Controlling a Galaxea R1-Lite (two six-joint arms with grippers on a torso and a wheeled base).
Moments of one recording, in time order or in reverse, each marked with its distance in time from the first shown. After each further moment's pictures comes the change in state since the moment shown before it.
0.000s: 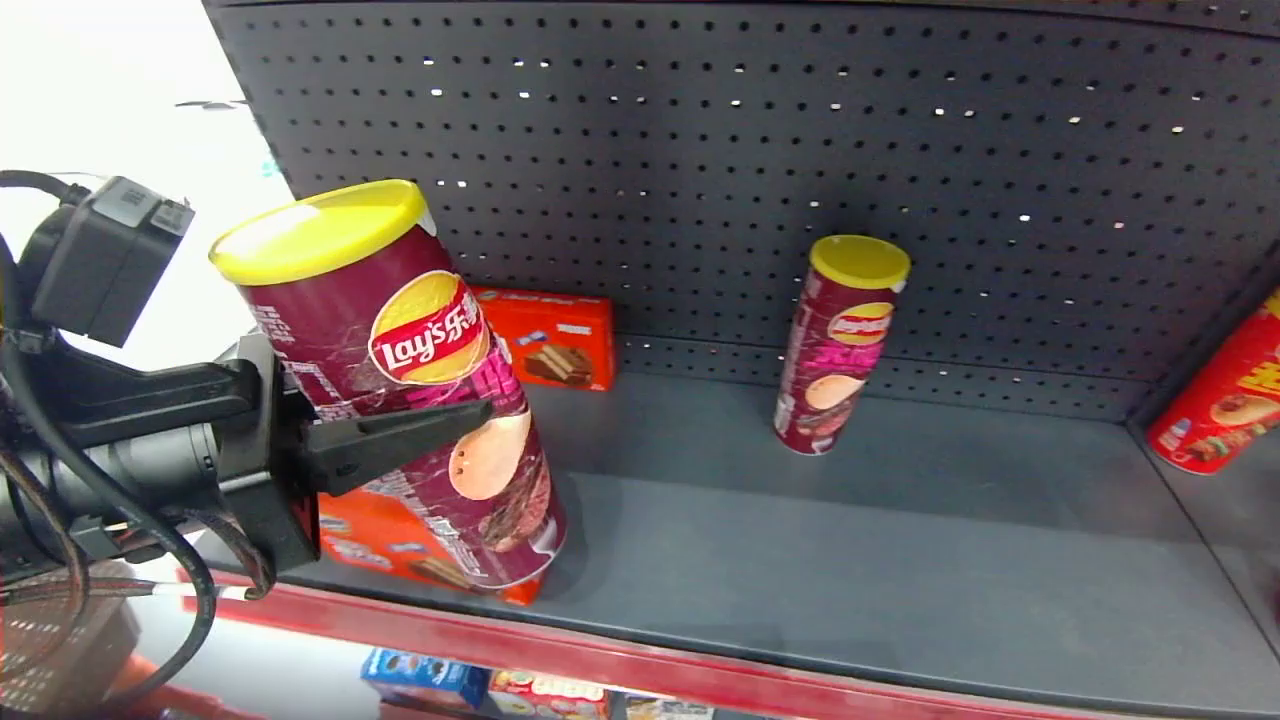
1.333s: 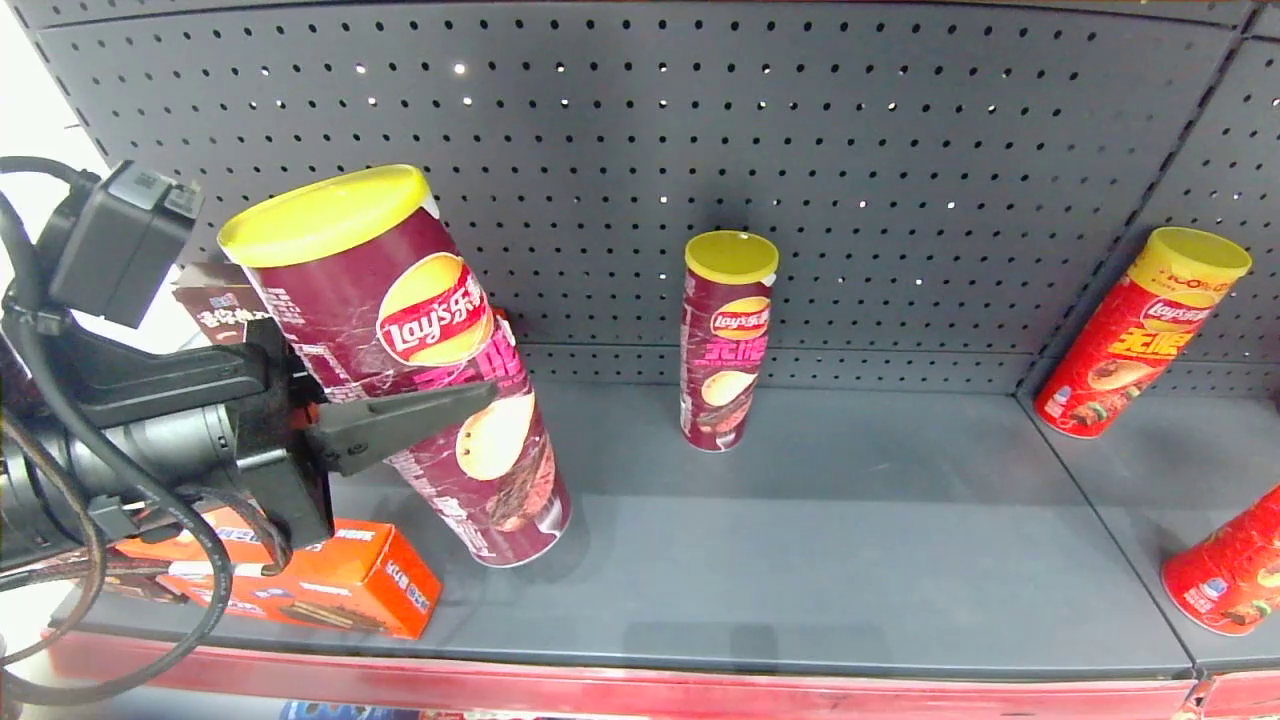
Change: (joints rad) left arm 0.005 0.024 -0.020 -0.026 0.013 -0.001; right arm 0.005 0.009 -0.017 0.006 0.041 -0.008
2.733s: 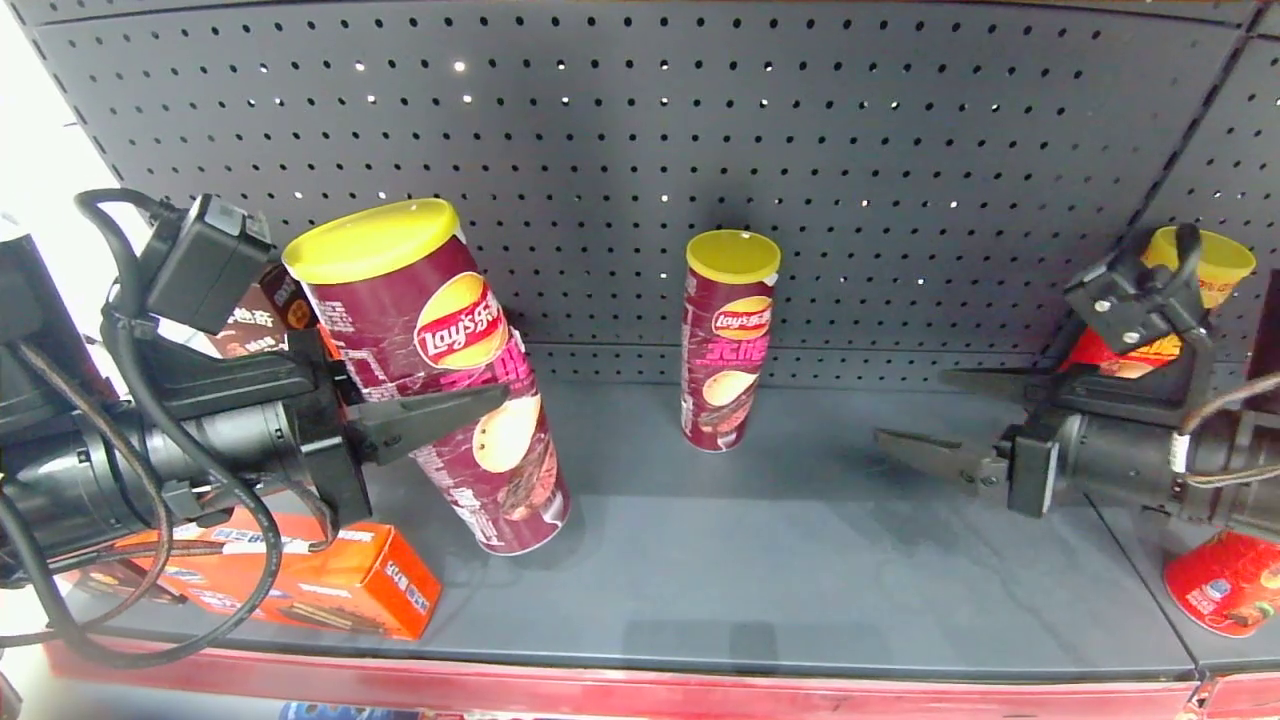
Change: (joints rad) left arm 0.034 0.081 0.006 -0.049 0.009 -0.003; right arm 0.381 1.403 -0.733 -0.483 0.283 -0.152
